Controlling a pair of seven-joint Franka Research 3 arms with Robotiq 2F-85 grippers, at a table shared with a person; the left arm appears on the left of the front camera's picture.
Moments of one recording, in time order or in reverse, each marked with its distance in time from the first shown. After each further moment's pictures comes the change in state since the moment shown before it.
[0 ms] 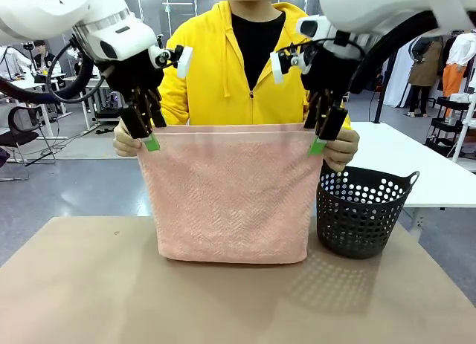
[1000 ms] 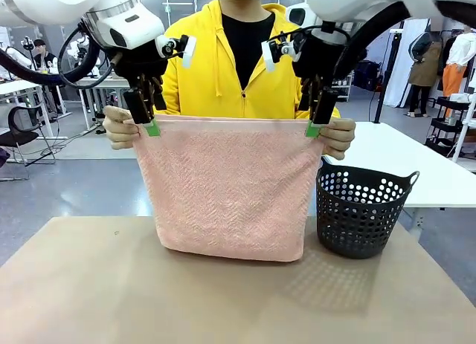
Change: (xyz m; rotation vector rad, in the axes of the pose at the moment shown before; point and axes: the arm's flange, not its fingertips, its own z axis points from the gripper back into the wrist) left arm 0.002 0.036 -0.005 0.024 0.050 -0.005; right arm 0.016 -0.040 -0.011 -0.015 0.045 0.035
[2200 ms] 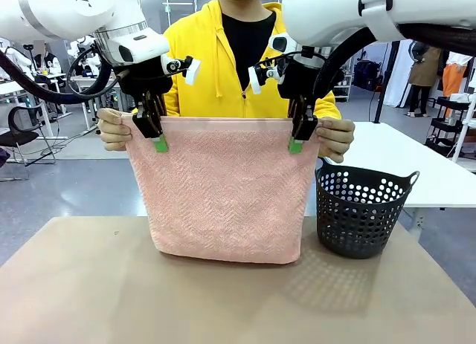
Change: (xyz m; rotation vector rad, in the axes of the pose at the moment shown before) left arm -0.004 0.003 -0.034 -0.170 -0.015 0.004; right arm 0.015 -0.006 -0.042 0.092 0.006 0.008
